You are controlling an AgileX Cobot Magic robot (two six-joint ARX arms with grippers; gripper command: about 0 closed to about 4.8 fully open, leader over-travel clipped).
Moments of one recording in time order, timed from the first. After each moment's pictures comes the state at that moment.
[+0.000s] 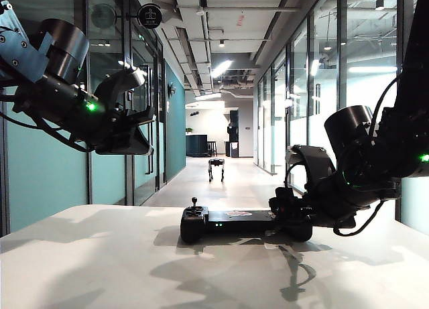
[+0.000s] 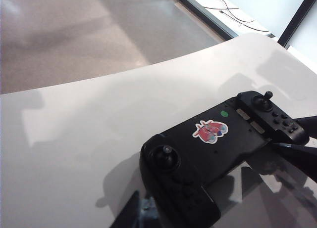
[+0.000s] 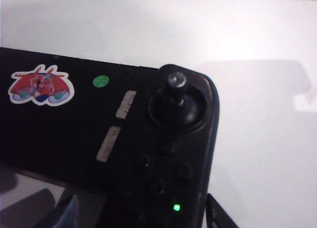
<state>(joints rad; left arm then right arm) -0.28 1.77 0.89 0.49 0.31 0.00 0.31 2.17 0.92 0.78 -0.08 0.07</state>
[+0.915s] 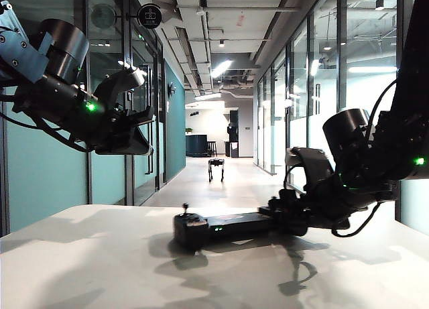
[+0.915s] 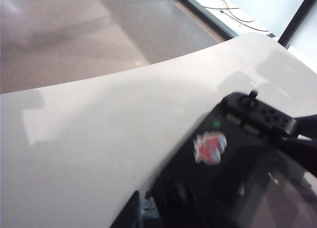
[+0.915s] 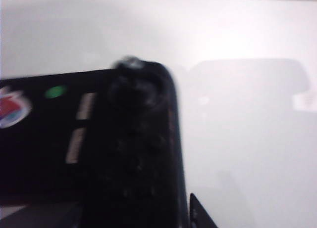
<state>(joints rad) -0.28 1.77 0.89 0.49 0.31 0.00 0.31 2.20 0.95 0.77 -0.09 0.08</state>
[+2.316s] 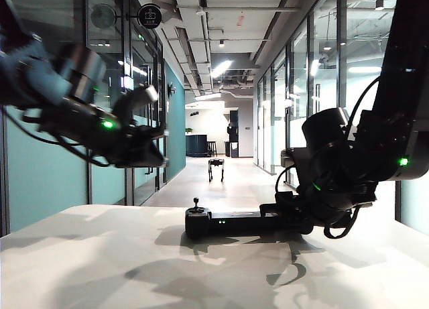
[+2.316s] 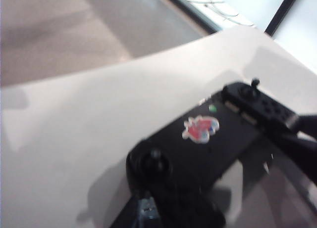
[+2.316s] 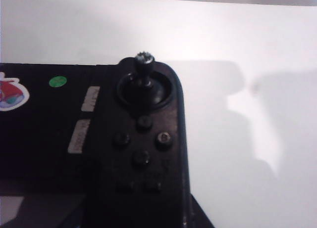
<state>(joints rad) -0.28 1.93 1.01 0.52 0.38 0.00 0.39 2.20 0.95 0.77 0.24 0.11</state>
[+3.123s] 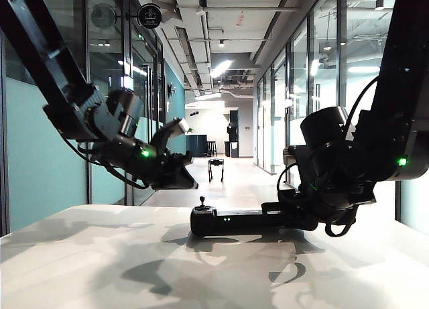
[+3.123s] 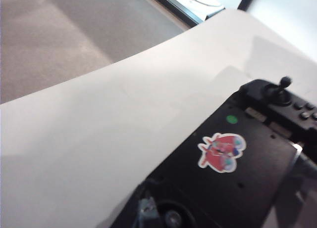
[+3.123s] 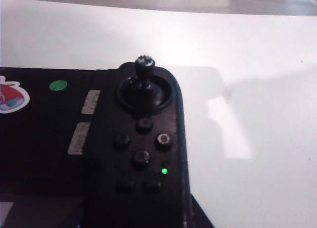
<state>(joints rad) -0.28 2.31 1.49 0.33 0.54 0.06 0.39 2.20 0.95 0.79 0.31 0.11</state>
